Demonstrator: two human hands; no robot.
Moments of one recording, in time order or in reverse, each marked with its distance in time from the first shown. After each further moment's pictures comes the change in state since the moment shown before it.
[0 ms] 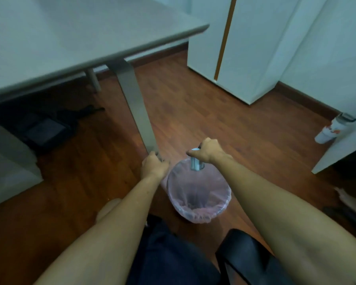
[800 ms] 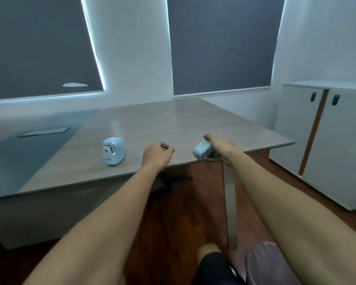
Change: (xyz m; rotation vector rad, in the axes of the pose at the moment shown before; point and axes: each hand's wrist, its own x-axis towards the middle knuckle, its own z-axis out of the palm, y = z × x) left_hand -0.136 0.019 -0.379 -0.155 0.592 0.236; right_hand -0.194 -0.310 -0.103 0.942 -0.108 -0.454
